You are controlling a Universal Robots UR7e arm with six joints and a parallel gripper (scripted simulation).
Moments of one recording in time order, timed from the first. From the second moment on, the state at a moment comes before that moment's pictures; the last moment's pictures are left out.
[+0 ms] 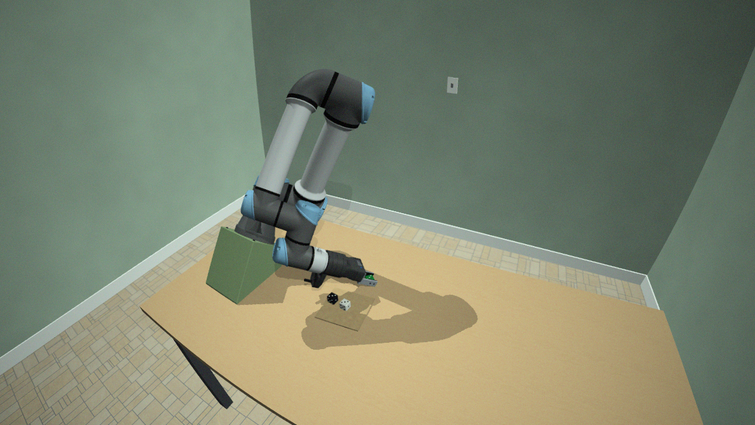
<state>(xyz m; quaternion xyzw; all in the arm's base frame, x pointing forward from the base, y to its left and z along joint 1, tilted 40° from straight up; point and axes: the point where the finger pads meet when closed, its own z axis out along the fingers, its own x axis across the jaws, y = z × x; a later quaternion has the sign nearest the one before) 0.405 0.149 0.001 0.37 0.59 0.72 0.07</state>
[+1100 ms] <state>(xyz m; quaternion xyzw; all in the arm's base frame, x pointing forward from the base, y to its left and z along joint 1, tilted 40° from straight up) 0.405 0.149 0.001 0.37 0.59 0.72 0.07</state>
